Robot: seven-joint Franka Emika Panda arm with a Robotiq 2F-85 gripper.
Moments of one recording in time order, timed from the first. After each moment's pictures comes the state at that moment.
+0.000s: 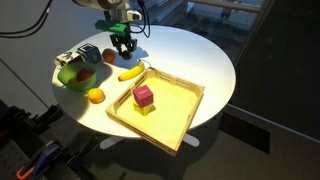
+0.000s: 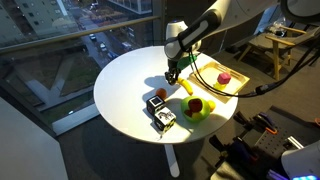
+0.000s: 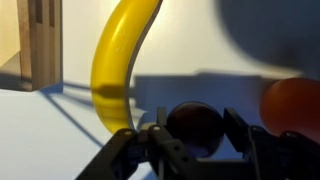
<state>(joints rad) 0.04 0.78 0.02 -1.61 -0.02 2.30 -0.07</state>
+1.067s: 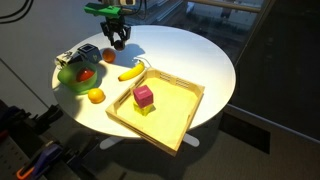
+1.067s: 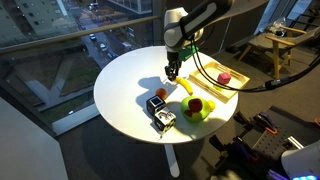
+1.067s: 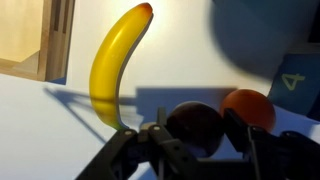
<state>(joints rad) 0.05 0.65 0.04 -1.66 -0.03 2.19 -0.13</state>
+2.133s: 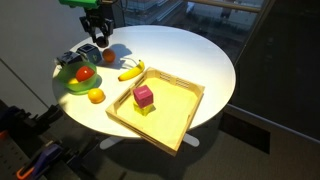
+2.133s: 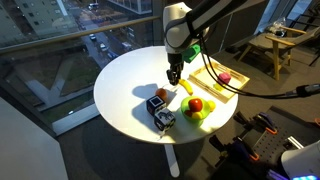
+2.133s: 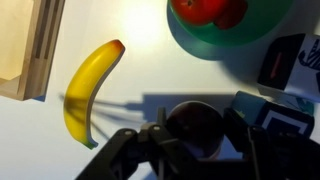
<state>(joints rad) 0.10 0.48 0.07 -1.87 -0.05 2.18 -0.12</state>
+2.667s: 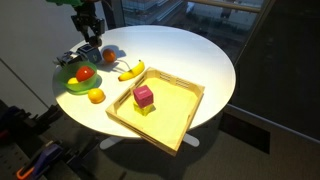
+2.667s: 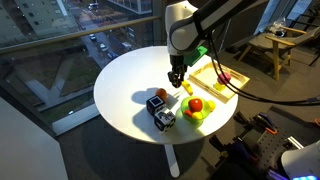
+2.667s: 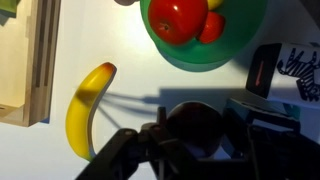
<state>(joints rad) 0.13 0.38 0.07 -1.99 -0.07 2.22 0.03</state>
